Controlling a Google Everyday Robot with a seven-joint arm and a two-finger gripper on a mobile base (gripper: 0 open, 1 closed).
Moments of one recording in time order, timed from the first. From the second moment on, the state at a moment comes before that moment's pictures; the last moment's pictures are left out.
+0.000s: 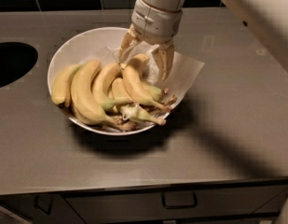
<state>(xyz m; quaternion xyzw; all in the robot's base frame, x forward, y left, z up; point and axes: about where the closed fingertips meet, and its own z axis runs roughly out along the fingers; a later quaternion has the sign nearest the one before) 0.538 -0.015 0.933 -0.95 0.29 0.03 0.12</state>
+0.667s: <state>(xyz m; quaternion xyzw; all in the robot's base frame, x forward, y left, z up) 0.557 0.024 0.944 -0.96 0.25 0.02 0.12</state>
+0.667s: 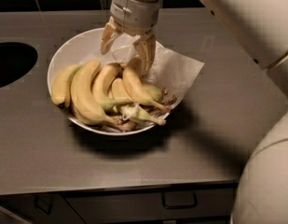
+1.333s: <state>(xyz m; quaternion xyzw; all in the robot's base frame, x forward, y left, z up) 0.550 0.023 0.926 -0.96 0.25 0.05 0.11</state>
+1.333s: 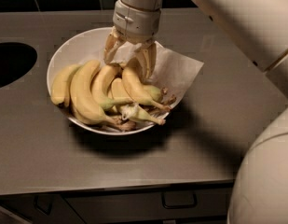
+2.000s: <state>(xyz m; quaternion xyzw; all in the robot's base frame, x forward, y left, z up) 0.541 0.008 0.925 -0.96 0.27 0.05 0.10</state>
